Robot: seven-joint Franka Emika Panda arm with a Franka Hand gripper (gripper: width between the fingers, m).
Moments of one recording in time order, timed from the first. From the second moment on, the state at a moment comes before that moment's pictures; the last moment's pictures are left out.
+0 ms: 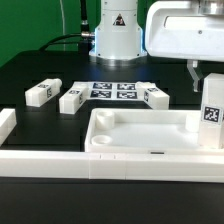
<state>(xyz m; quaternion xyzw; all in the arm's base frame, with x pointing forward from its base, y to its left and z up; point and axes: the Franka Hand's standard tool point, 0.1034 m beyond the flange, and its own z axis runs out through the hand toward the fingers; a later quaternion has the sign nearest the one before) 0.632 0.100 0.109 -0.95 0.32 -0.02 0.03</state>
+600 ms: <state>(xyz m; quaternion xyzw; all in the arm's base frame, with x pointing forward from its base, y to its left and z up) 0.630 0.105 0.108 -0.97 0.25 -0.01 0.04</state>
